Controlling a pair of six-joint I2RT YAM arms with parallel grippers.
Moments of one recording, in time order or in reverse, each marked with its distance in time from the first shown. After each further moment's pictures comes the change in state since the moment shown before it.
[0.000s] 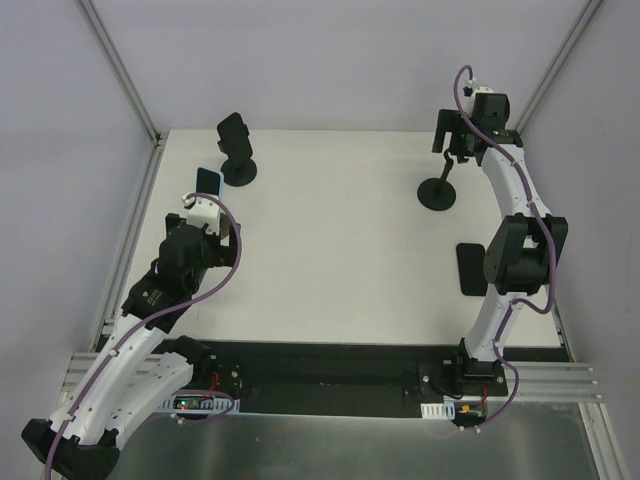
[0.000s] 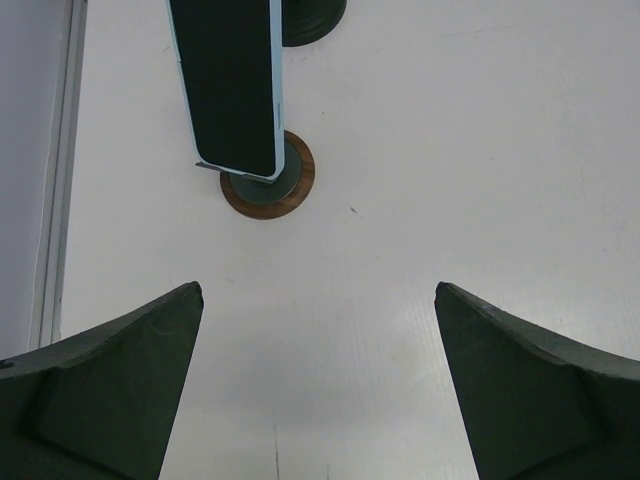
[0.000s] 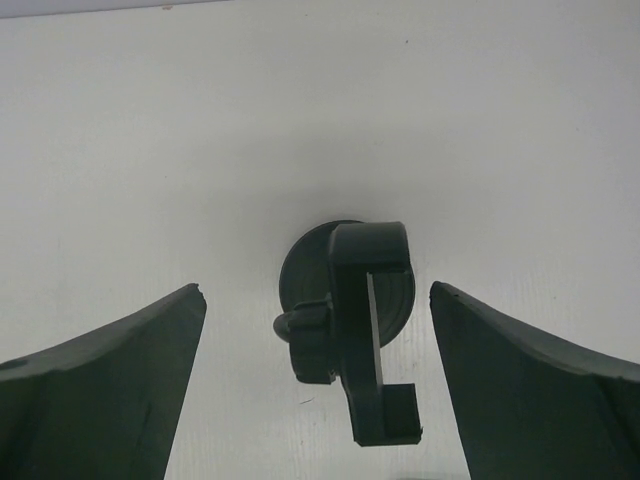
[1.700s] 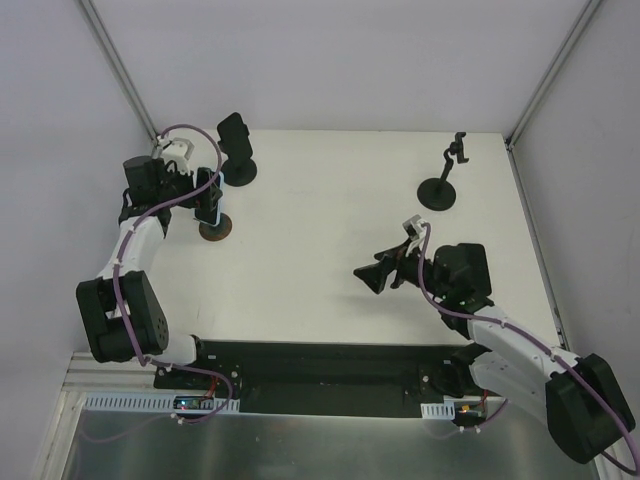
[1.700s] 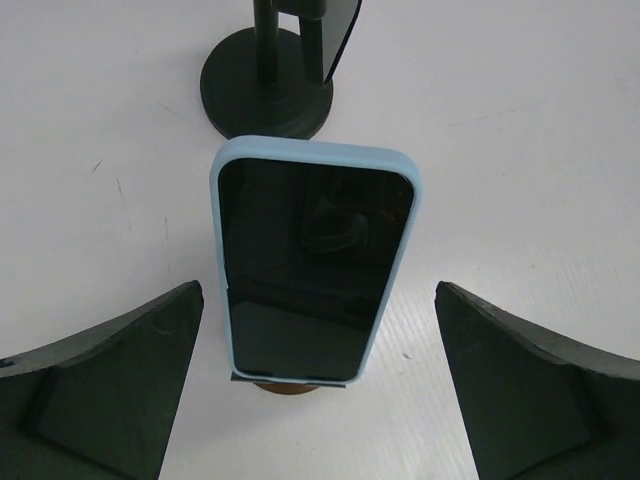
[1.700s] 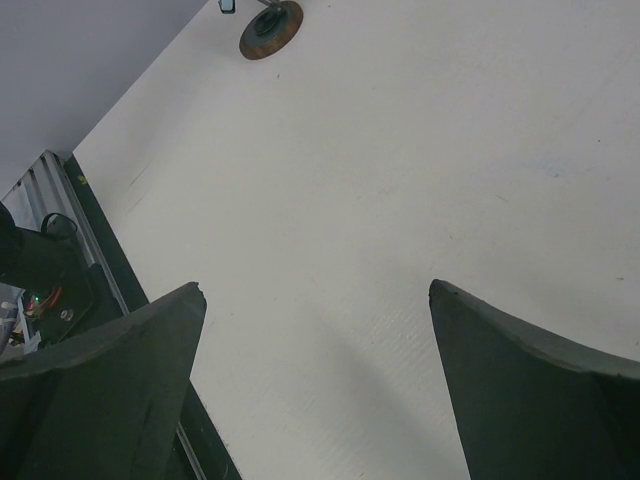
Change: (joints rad) left arm 0.652 0.746 0.248 0.432 0.907 0.154; right arm 0.516 -1.020 -1.521 0.935 -0.418 0.326
